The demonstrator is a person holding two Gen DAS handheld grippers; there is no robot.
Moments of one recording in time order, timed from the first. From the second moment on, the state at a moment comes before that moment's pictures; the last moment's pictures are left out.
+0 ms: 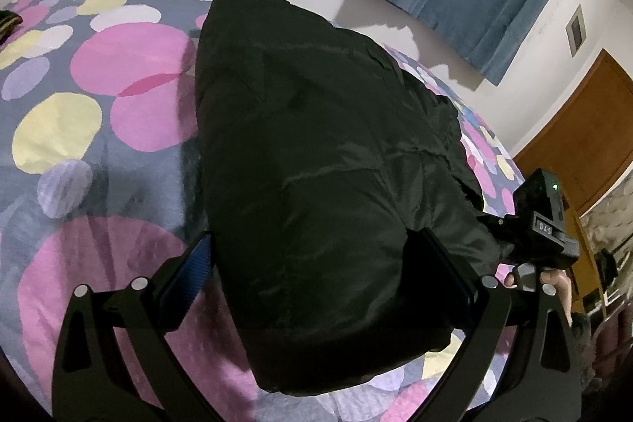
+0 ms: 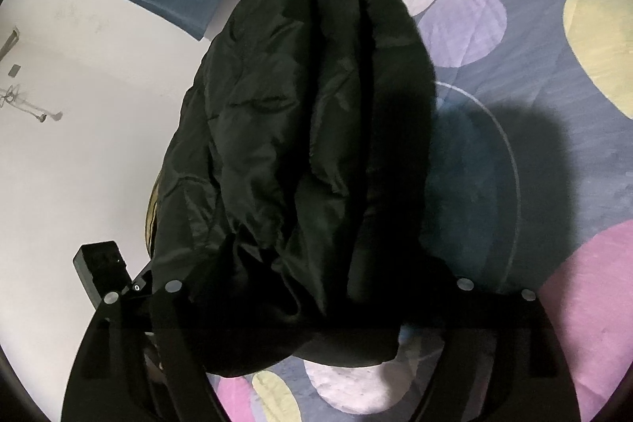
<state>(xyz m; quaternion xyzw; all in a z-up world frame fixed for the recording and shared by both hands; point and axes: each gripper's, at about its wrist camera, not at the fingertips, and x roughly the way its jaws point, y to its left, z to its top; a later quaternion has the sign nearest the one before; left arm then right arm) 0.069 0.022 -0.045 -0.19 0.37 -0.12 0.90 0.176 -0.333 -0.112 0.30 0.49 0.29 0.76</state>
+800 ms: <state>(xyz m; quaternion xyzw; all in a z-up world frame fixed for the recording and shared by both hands) 0.051 0.016 -0.030 -0.15 0.35 -0.07 0.92 0.158 -0.362 -0.100 0.31 0.47 0.21 0.80</state>
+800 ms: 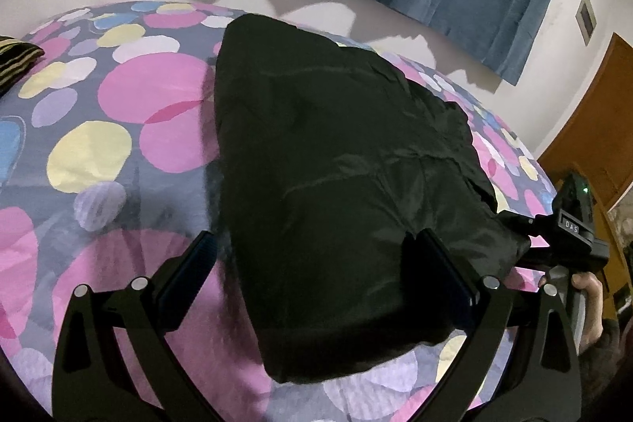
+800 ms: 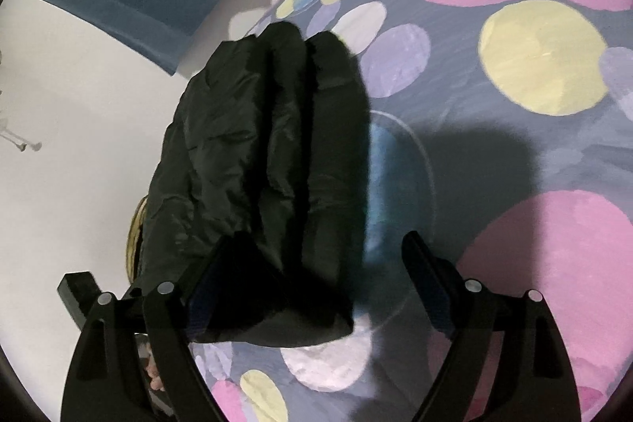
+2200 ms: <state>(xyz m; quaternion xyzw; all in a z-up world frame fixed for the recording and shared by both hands) -0.033 -0.005 0.019 -0.08 0.30 0.07 0.95 0.073 -0.298 -0.018 0.05 0.38 0.11 0.92</state>
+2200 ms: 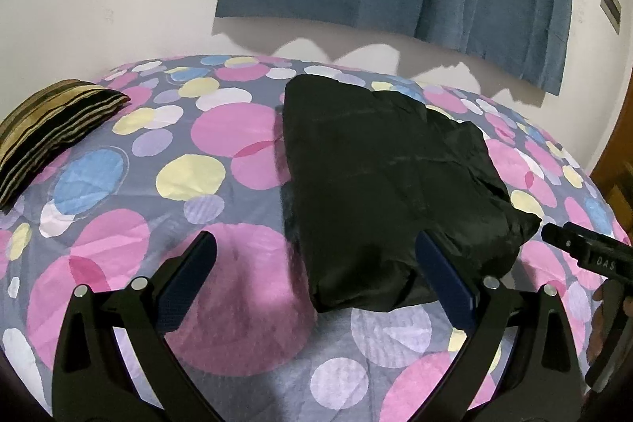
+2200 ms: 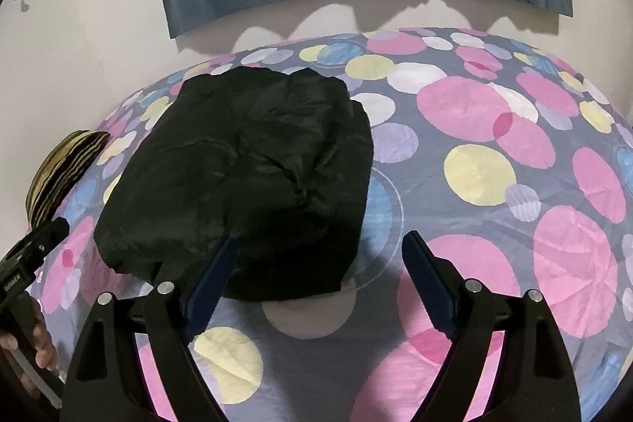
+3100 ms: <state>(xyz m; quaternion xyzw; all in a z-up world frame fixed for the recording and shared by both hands) -0.030 -0.009 0.018 -0.07 0.30 0.10 0.95 0.069 -0.288 -0.017 0.04 0.37 0.11 0.92</state>
